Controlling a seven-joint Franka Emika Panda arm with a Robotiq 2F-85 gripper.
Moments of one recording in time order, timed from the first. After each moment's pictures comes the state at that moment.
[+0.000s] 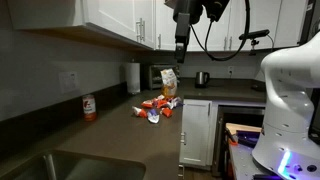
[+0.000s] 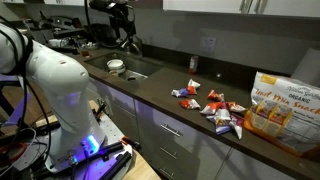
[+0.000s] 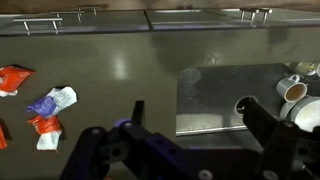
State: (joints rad) arm 0.19 -0.78 0.13 -2.59 0.19 1.95 0.08
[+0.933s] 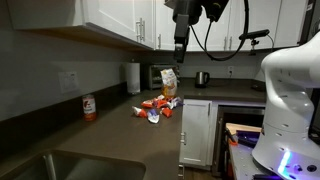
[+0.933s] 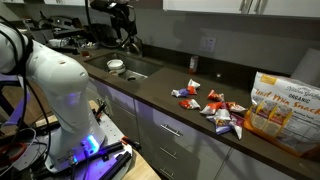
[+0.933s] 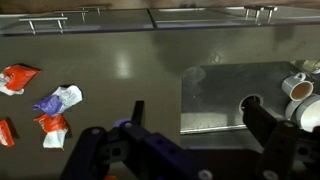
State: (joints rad) arm 0.17 -0.77 0.13 -2.59 0.18 1.96 0.08
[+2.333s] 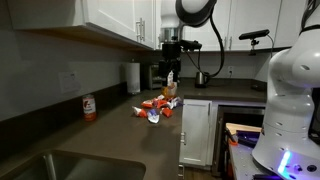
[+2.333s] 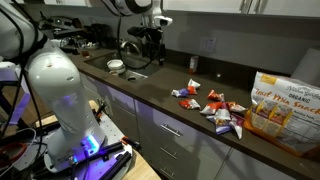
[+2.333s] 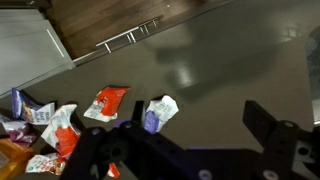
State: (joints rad) arm -0.08 -0.45 0.08 -2.59 -0.07 2.19 0.25
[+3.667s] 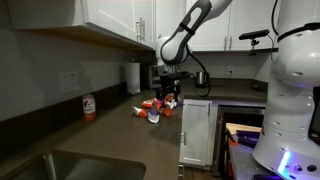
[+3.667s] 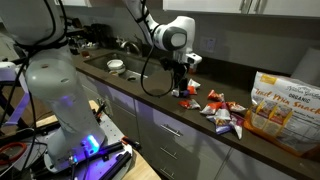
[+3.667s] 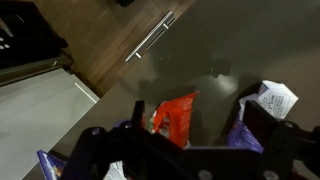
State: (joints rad) arm -0.18 0.06 -0.09 -2.43 -0.14 2.41 0.44
